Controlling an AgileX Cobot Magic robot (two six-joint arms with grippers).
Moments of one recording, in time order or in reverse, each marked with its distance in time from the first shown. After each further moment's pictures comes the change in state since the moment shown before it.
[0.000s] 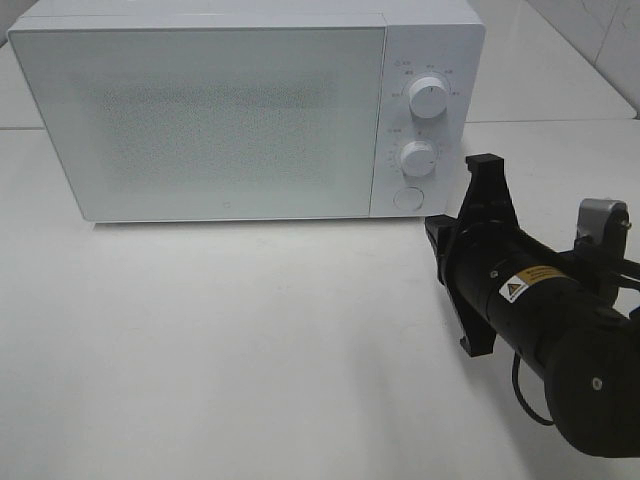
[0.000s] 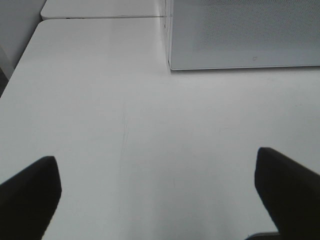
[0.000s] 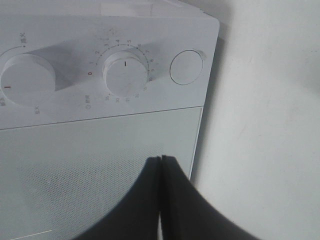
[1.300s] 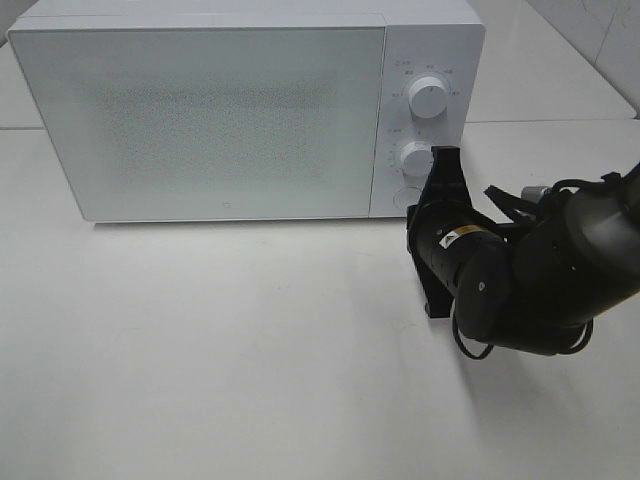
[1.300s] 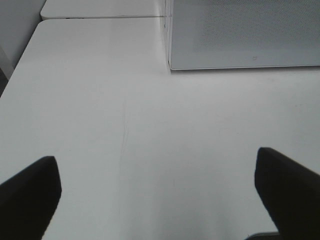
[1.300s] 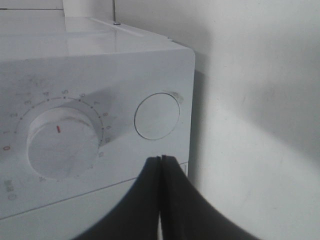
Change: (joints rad) left arm 0.000 0.000 0.000 0.000 0.000 0.000; right arm -0.170 0.256 -0.291 -0.007 0.130 0.001
